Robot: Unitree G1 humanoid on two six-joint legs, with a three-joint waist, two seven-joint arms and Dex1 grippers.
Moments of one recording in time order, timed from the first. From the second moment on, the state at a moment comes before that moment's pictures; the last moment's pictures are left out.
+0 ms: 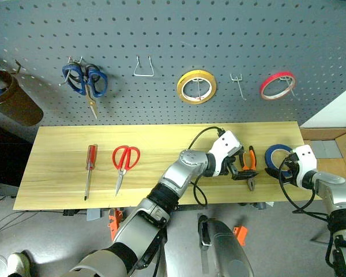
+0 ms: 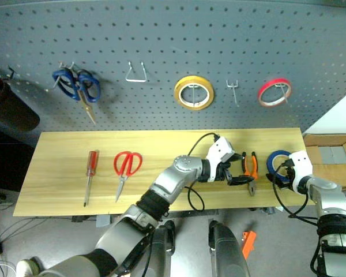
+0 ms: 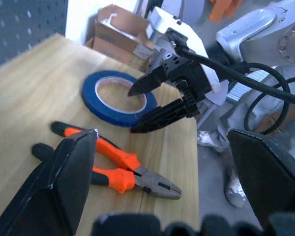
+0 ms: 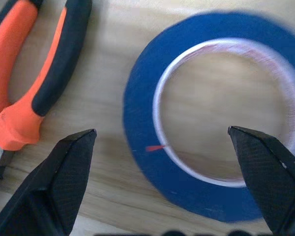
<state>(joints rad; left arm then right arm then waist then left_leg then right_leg) -0.78 -0.08 -0.38 0.54 -0.13 0.28 -0.82 -0.43 -0.66 -0.14 0.57 0.18 0.42 0.71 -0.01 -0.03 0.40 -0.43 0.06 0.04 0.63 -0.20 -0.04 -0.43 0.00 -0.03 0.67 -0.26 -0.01</state>
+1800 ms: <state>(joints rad) -0.56 0.30 0.02 -0.33 -0.45 0.78 -0.60 -0.38 -0.45 0.06 -0.05 -0.26 -0.12 0.22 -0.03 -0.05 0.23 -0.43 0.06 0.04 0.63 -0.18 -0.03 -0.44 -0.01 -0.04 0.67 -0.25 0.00</state>
